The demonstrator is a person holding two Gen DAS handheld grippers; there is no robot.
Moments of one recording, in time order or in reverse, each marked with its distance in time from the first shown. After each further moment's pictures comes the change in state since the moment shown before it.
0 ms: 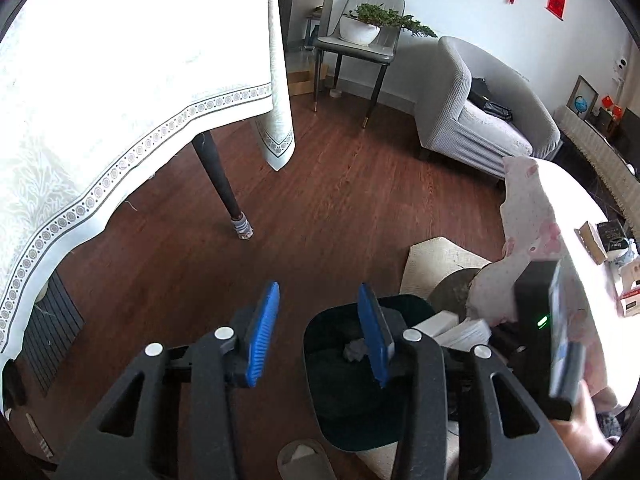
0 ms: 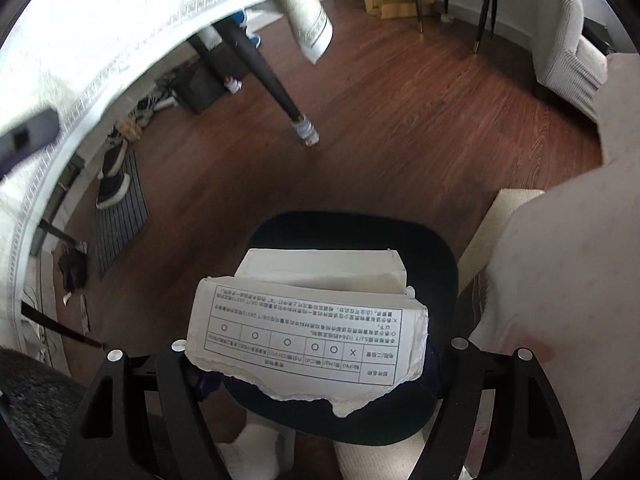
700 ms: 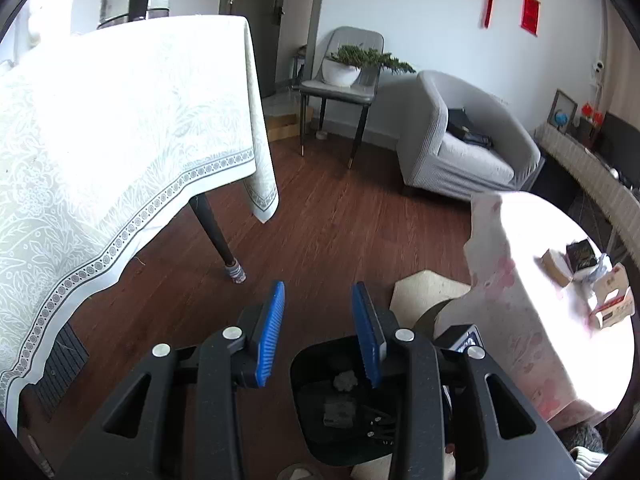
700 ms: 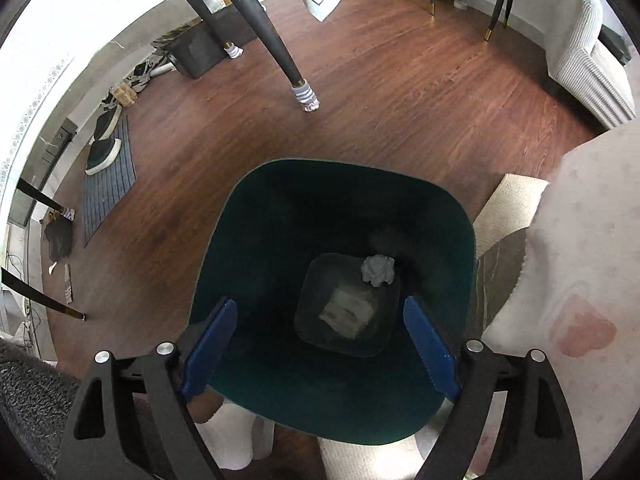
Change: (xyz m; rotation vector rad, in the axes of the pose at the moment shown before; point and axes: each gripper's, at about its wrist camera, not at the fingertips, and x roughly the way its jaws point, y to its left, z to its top) left arm -0.057 -0.022 0.017 0.042 -0.158 -0.027; right arm 0.030 0.000 -0.018 -0.058 0.063 -0.024
